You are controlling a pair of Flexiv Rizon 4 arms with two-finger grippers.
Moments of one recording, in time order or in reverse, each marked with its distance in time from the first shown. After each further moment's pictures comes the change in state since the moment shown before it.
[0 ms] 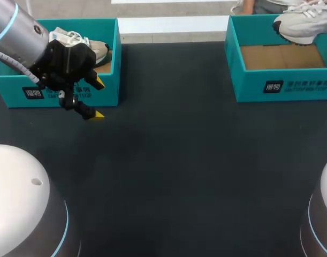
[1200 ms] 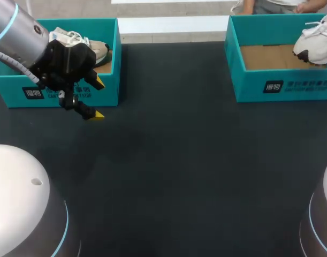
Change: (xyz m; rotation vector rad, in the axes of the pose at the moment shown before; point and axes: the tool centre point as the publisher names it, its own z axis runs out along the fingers) left arm 0.000 0.000 0.000 0.000 0.000 0.000; right arm -0.002 0.012 0.002 -0.053 -0.063 -0.460
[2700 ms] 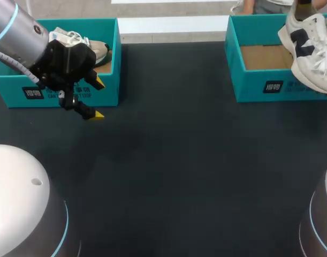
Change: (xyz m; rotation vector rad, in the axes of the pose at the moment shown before) left arm 0.000 0.000 0.000 0.000 0.000 0.000; right arm 0.185 0.068 -0.079 -0.144 -0.066 -0.974
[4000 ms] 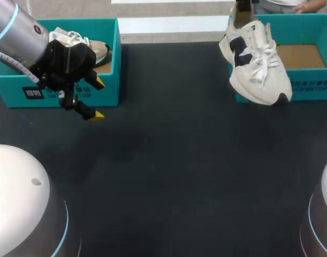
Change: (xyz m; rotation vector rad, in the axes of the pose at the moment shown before) left arm 0.000 0.000 0.000 0.000 0.000 0.000; right arm 0.050 0.176 -0.051 -0.103 0.072 -0.037
